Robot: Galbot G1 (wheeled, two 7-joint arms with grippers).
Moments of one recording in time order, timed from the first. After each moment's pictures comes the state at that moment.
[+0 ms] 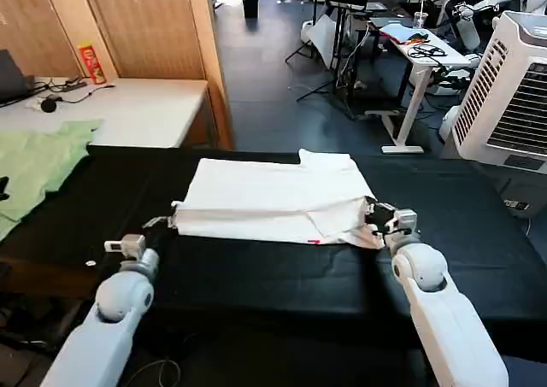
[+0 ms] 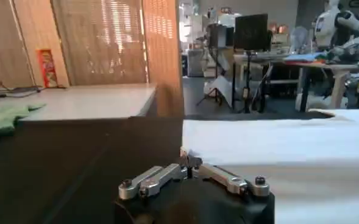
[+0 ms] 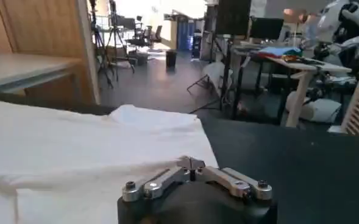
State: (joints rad) left arm 1.03 -1.10 -0.39 -1.62 -0.44 0.23 -0.12; right arm -0.87 1.19 0.37 1.53 0.36 -0.39 0.04
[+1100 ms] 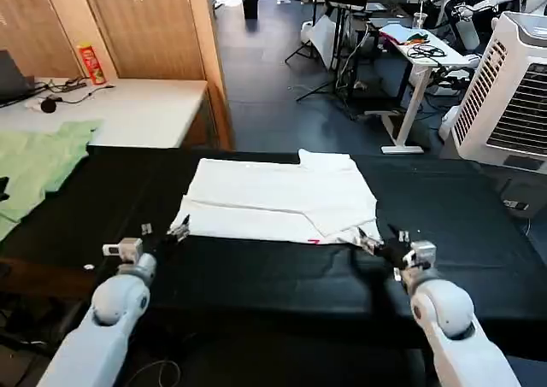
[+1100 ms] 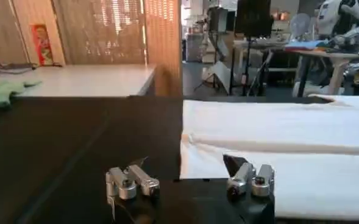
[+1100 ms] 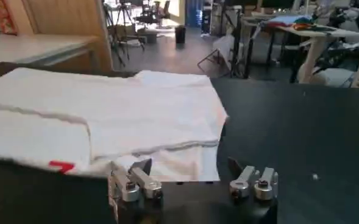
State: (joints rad) left arm 1.15 -1.08 -0.45 -1.67 -0.51 0.27 -0.08; right arm -1.26 1.13 0.48 1.88 0.40 -0.47 0.01
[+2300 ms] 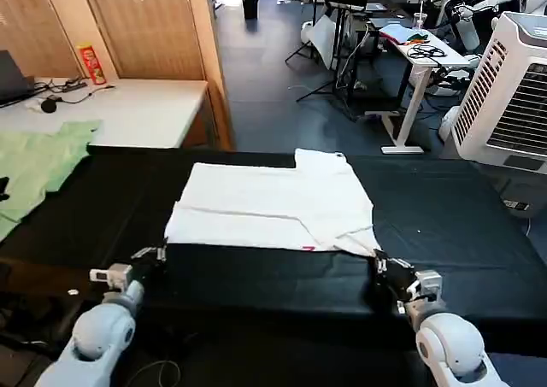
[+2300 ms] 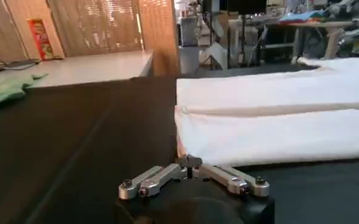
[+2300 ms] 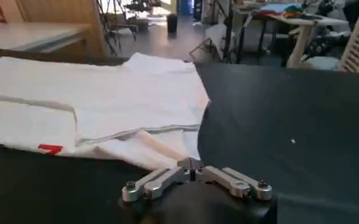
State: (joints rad) left arm 1.32 -1.03 -0.52 -1.79 -0.42 0.30 -0.08; right arm -1.48 1.14 0.56 2.07 0.44 -0.55 0.11
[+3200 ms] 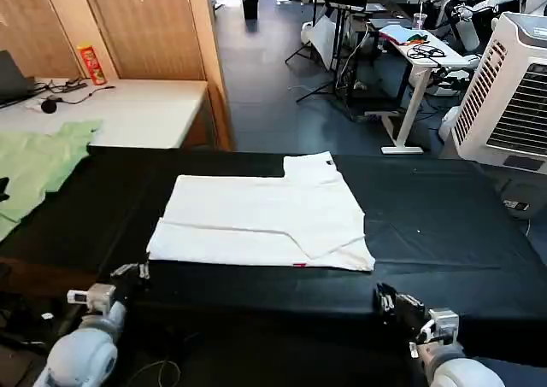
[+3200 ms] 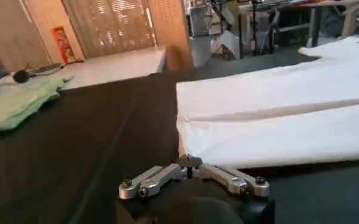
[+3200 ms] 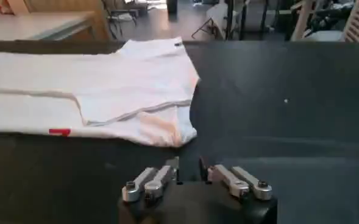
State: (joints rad) left arm 1.48 -1.00 -0.59 -1.94 -0.42 0.35 -0.15; right arm -1.56 1.12 0.63 2.19 0.55 -0.56 0.10
